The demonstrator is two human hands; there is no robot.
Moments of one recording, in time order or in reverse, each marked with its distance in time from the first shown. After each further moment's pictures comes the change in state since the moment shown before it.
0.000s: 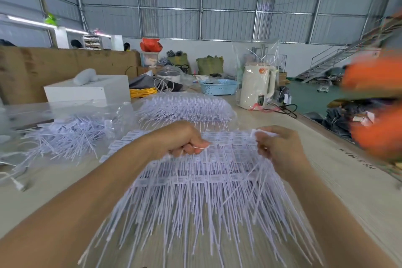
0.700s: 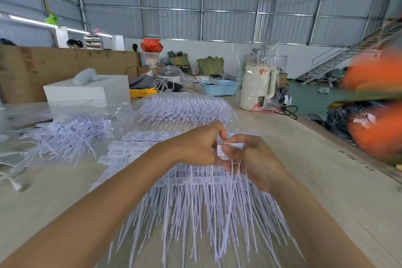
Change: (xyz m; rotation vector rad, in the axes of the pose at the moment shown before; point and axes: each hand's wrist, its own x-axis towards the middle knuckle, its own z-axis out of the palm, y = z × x) left_hand 0.005 0.015 0.029 0.480 0.051 0.278; right_hand -0.029 -0.014 0.037 0.136 -0.362 0.081
